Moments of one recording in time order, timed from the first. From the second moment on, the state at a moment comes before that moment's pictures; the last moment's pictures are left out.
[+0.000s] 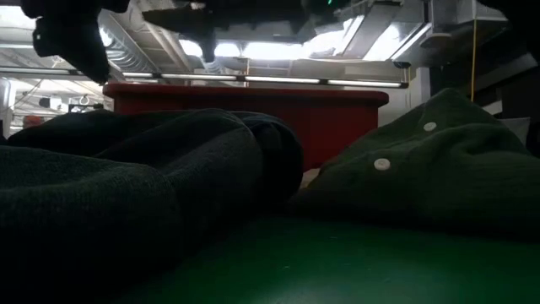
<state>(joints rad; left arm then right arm) -0.52 1.17 0.94 -0.97 -0.46 -1.20 -0.08 2.07 1.71 0.08 -0.45 0.17</state>
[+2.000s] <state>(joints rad) -0.34 1.18 0.72 -0.71 -0.22 -1.03 0.03 1.99 1.49 -0.36 0.24 -0.06</state>
